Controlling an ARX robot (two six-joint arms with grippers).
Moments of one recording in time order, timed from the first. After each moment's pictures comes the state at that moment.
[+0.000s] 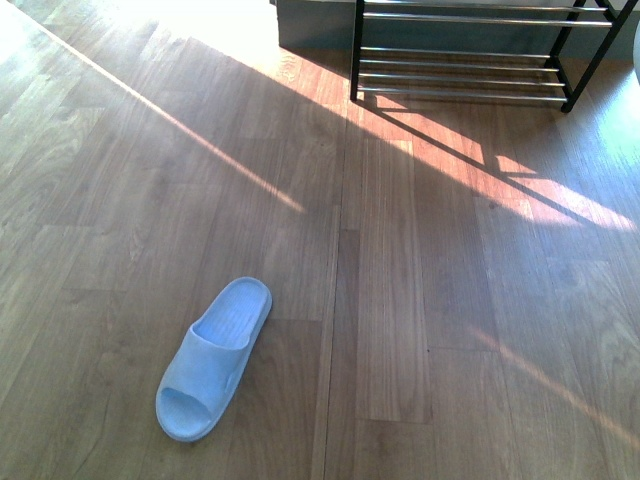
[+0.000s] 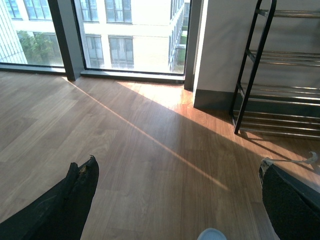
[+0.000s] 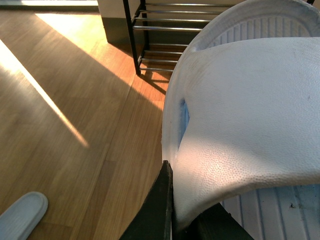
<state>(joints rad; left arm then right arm) 0.00 0.02 0.01 0.00 0.00 0.00 0.09 1.60 0.37 0.95 -0.02 0.03</state>
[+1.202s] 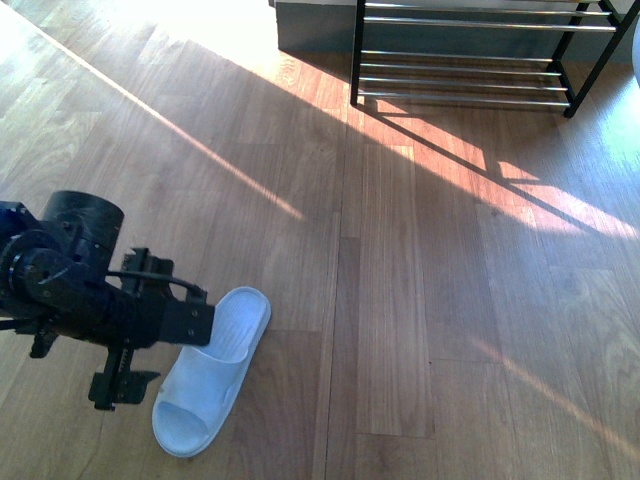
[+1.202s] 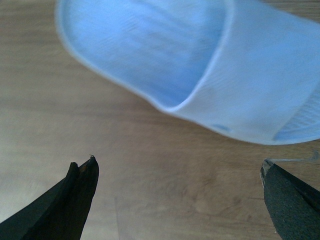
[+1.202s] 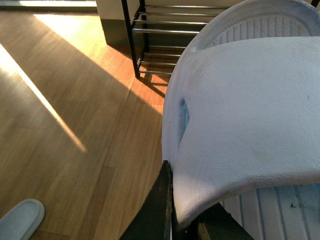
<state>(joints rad) -0.09 2.64 1.08 0.30 0.15 1.56 0.09 1.60 0.37 0.94 -0.02 0.03</state>
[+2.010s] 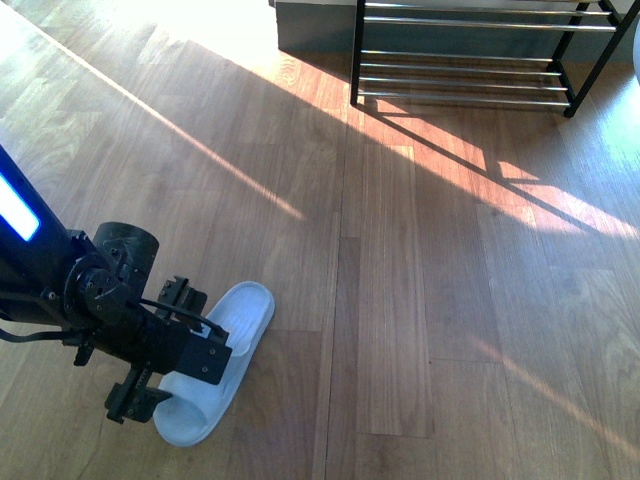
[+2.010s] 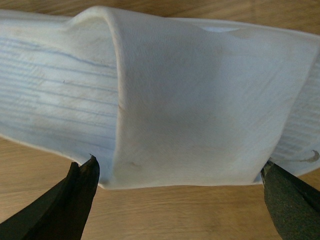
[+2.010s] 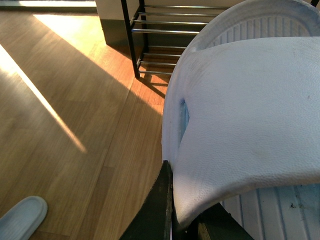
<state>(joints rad) -0.12 2.83 1.26 0.21 0.18 1.78 0.09 1.60 0.37 0.94 -0.02 0.03</state>
